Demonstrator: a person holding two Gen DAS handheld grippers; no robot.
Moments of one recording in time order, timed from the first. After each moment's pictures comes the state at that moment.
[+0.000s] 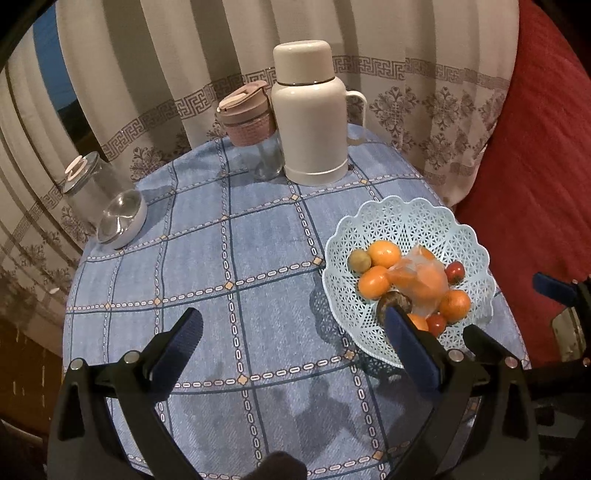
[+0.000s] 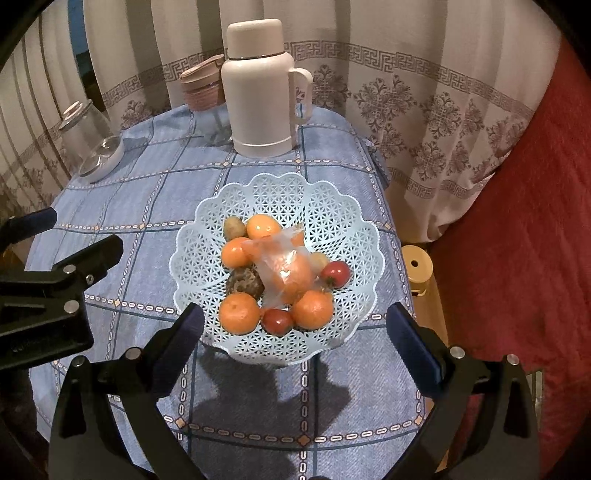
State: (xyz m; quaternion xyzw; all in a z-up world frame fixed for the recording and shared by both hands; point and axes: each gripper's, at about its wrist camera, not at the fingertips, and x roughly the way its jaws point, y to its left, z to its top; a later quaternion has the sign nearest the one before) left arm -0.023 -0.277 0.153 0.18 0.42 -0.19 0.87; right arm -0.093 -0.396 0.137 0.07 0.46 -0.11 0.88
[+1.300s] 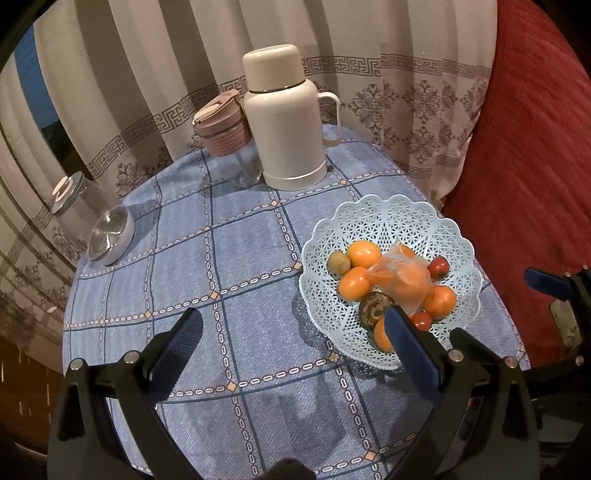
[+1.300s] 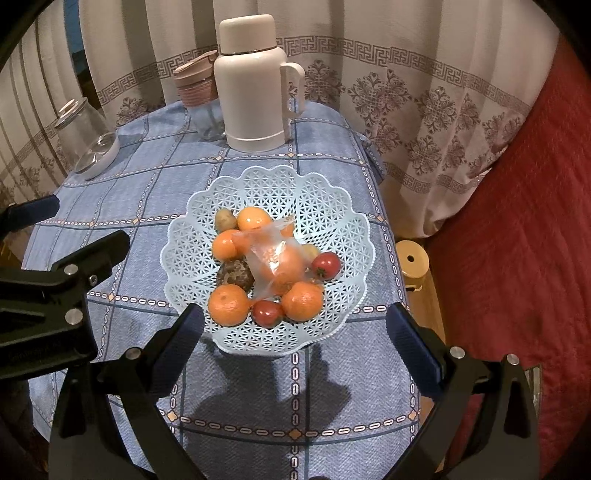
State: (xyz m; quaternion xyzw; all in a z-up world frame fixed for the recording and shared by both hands) left arm -0.030 -0.295 0.155 0.20 0.40 -0.22 0.87; right arm -0.099 -0.405 0.133 0.07 0.46 -0.11 0.88
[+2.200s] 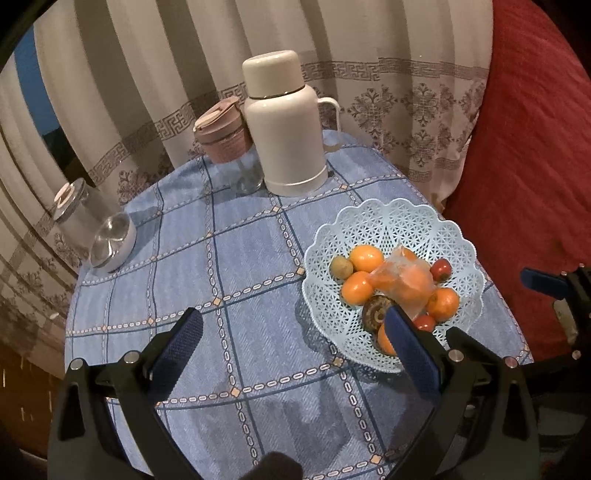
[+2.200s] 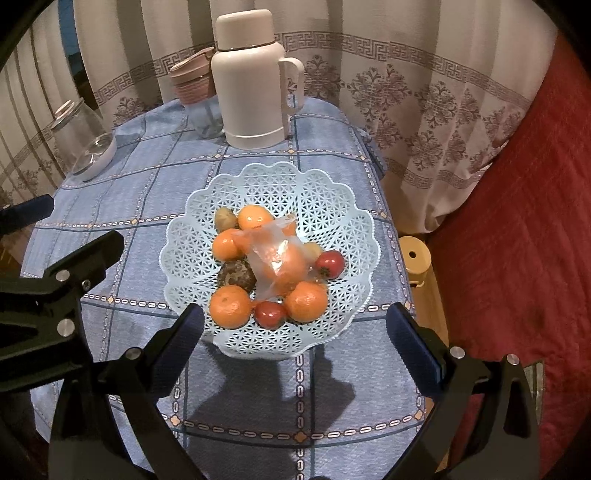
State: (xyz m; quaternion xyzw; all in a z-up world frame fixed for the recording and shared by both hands) left arm -0.030 -0.291 0.155 0.21 0.39 -0.22 0.87; right arm -0.093 -0.402 0.128 0.08 0.47 -0.11 0.87
